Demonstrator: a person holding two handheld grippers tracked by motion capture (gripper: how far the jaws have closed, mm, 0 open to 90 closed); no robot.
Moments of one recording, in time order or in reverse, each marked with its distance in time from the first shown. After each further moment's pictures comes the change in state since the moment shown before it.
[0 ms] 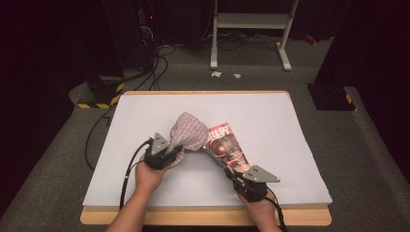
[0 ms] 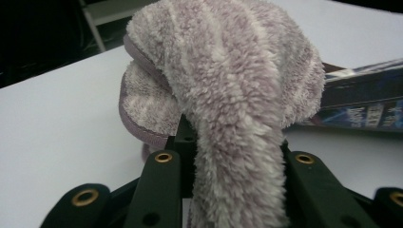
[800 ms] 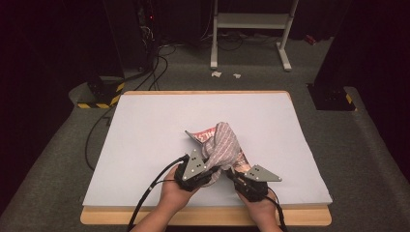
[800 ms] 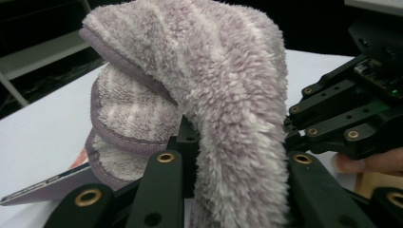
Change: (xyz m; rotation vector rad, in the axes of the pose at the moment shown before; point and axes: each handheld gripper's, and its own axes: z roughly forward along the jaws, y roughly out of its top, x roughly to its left) left arm -0.100 0.039 -0.024 -0.100 -0.217 0.141; right arm -0.003 -0.002 -0.001 -0.003 0.016 0.033
